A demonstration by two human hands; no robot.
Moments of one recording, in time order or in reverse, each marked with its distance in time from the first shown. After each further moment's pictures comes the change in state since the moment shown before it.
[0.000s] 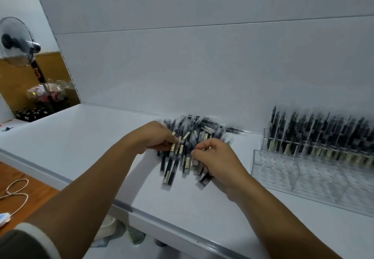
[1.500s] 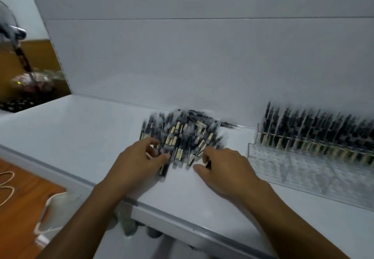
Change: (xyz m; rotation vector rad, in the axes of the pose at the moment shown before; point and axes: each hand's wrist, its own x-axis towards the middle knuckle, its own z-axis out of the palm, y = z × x) left_hand -0.076 -0.061 0.025 0.350 0.304 0.251; right_hand -0.022 0.010 -0.018 -1.240 0.065 -0.334
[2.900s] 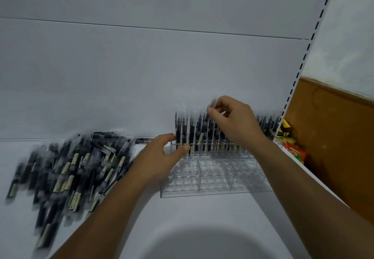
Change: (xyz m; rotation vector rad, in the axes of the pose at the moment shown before) left_hand 0.067 0.169 0.131 -0.288 -0.298 0.342; right_hand -0.012 0.150 -0.135 0.279 0.555 0.340
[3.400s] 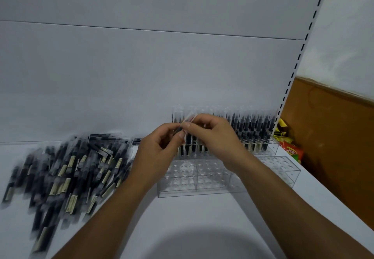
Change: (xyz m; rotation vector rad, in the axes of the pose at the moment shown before) left_hand -0.005 0.018 0.002 -0.420 0.194 0.328; right_hand -0.030 -0.020 0.025 0.491 -0.187 0.139
